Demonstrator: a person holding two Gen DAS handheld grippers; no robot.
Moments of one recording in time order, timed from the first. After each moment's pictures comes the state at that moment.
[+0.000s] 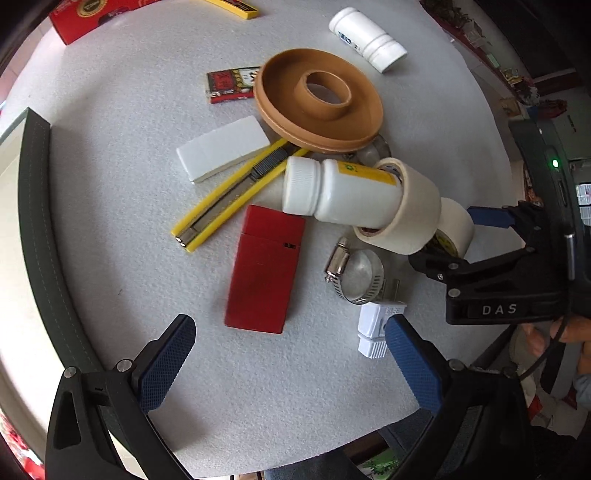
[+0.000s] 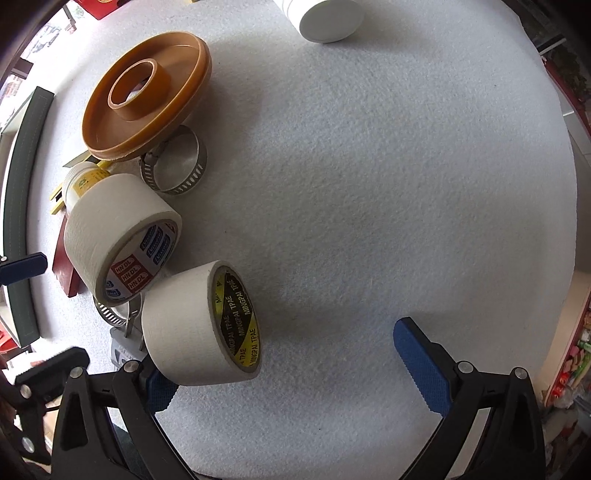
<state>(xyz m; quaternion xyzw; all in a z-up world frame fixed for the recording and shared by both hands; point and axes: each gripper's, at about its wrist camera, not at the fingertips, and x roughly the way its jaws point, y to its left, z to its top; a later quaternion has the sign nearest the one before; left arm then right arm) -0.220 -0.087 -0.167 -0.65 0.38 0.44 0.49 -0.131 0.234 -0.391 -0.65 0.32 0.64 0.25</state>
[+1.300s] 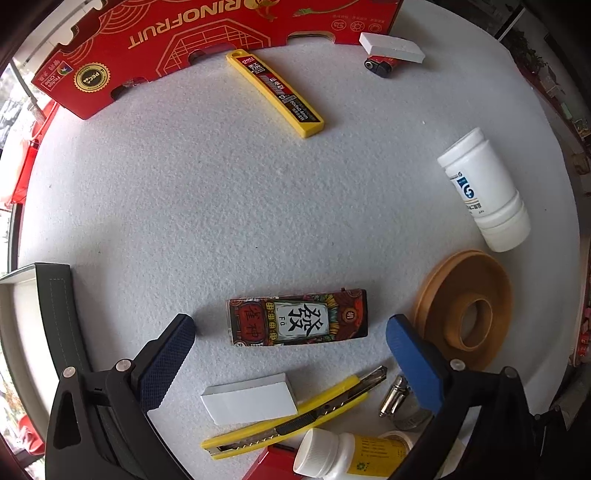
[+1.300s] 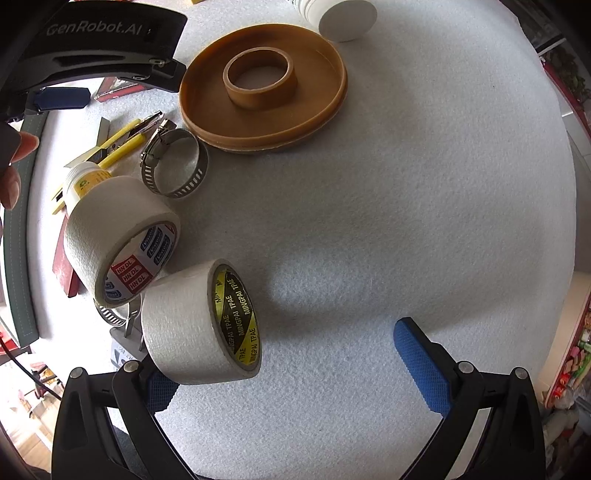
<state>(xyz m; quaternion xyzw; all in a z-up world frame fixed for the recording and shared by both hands) -0.303 0.125 -0.312 -0.61 0.39 0.58 0.38 -0.114 0.198 -0.383 -0.65 0.32 0.64 0.25</state>
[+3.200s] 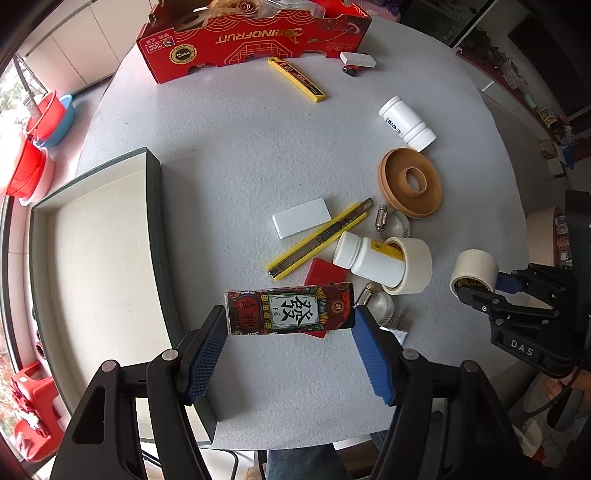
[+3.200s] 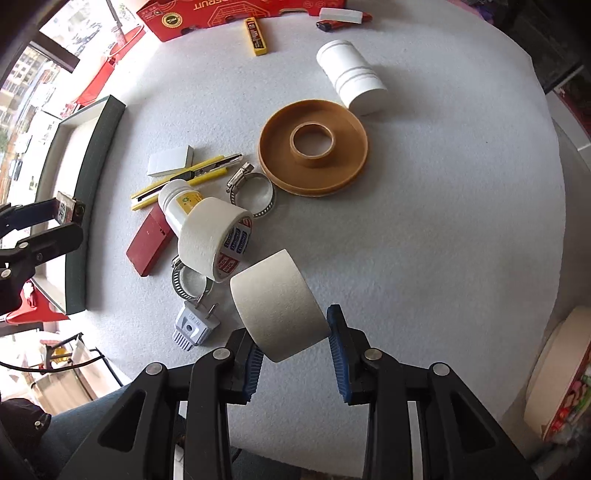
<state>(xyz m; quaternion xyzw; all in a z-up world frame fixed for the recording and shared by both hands) -0.307 0.073 -0.261 -0.59 0.34 0.60 0.43 -0.106 0.188 -0.322 -0.61 0.32 0.70 0.21</state>
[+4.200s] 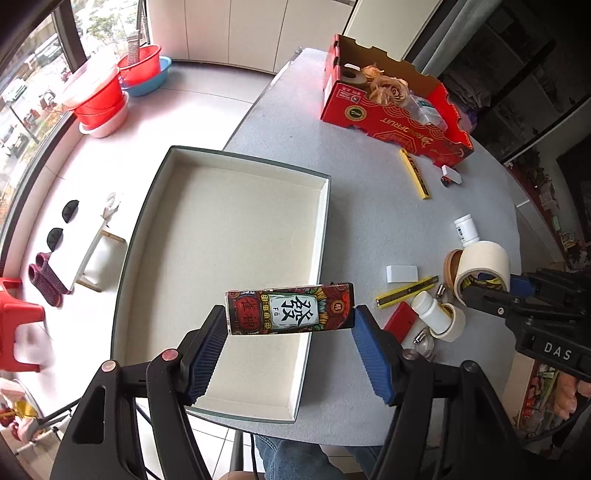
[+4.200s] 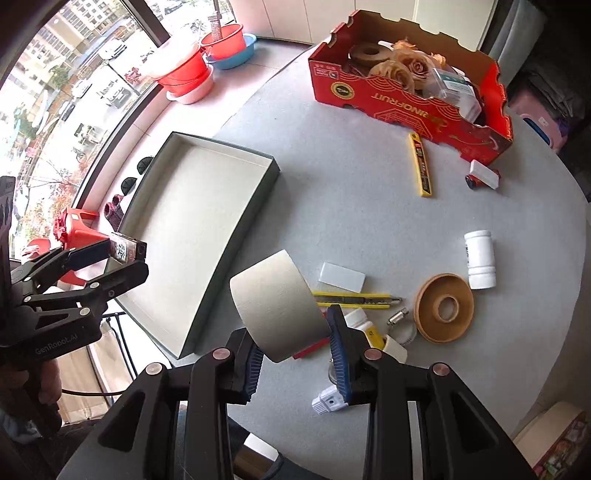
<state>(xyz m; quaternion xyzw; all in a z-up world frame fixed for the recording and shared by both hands) -0.416 -0.029 -0.209 -0.59 0.20 0.70 0.35 -0.273 0.139 -0.210 -0.58 0.22 0.78 0.10</state>
